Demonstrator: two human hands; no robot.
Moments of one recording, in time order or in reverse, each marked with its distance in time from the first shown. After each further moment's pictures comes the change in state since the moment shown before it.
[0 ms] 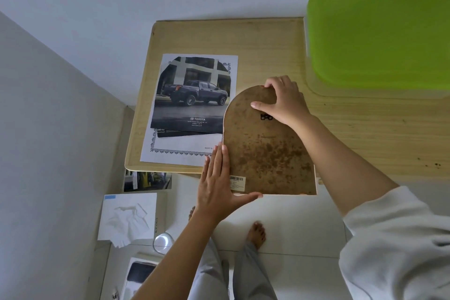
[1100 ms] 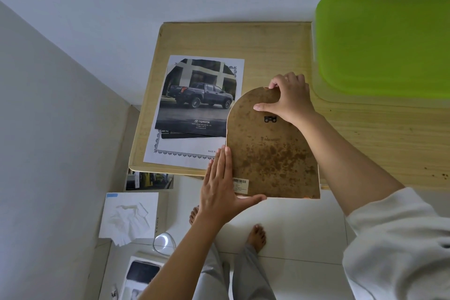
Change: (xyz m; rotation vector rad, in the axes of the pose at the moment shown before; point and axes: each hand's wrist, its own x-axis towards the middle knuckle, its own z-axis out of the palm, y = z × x) left_hand -0.001 0.003 -0.001 -0.033 0.027 -0.050; right_hand 0.010 -0.010 -0.010 -0.082 0.040 -0.039
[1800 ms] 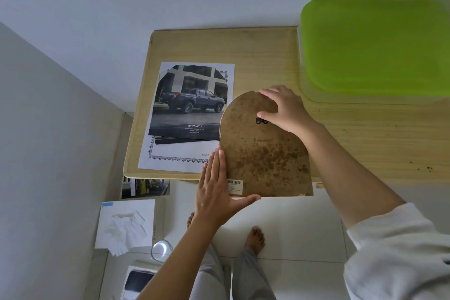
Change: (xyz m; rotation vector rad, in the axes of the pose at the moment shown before) left_hand -0.001 0.003 -0.002 0.004 -0.006 0.008; right_hand -0.024 0.015 -0.008 0.099 -0.106 -0.009
